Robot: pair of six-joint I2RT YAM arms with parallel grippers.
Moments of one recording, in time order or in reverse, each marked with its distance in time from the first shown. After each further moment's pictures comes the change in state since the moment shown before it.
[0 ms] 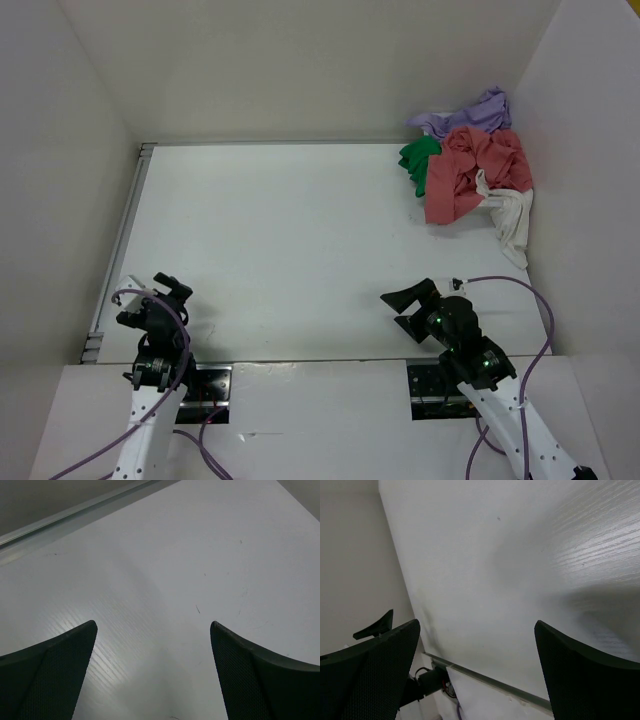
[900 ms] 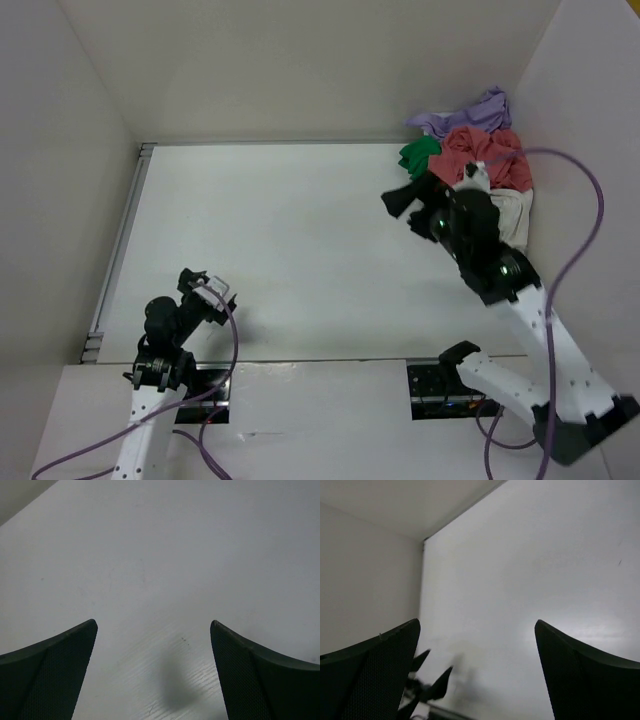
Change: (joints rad) left arm -0.006 -0.001 -0.005 0.095 1.032 1.007; right arm -0.003 0.687 0.794 0.104 0.164 -0.348
